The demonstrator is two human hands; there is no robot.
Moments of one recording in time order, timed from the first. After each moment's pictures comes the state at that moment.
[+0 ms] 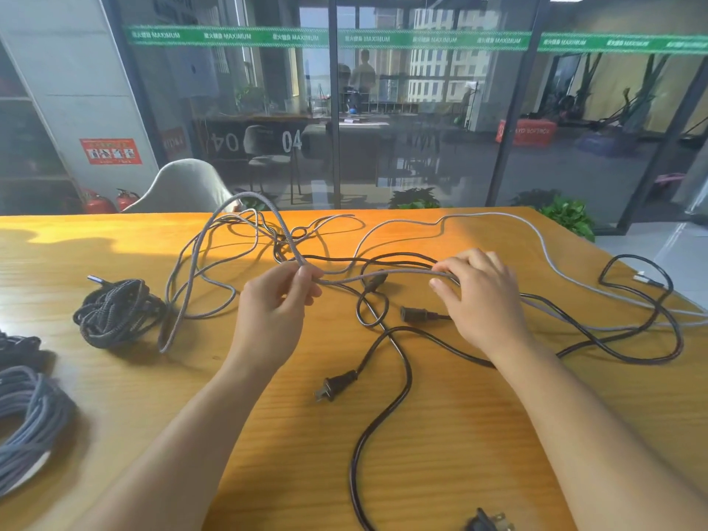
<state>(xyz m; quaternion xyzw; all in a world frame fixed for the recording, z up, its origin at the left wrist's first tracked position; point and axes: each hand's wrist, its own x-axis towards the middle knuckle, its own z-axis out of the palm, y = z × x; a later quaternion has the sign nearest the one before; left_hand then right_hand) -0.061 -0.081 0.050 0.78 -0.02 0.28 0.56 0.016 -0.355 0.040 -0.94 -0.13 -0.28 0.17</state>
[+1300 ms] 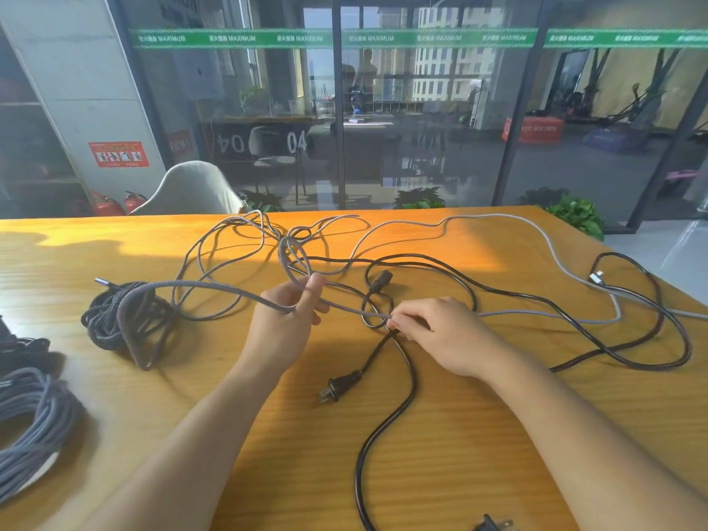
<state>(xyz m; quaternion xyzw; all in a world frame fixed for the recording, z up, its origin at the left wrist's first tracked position) -0.053 -0.082 0.040 0.79 0.04 0.19 0.58 -0.012 -0.322 0.043 -0.93 -0.27 -0.03 0.26</state>
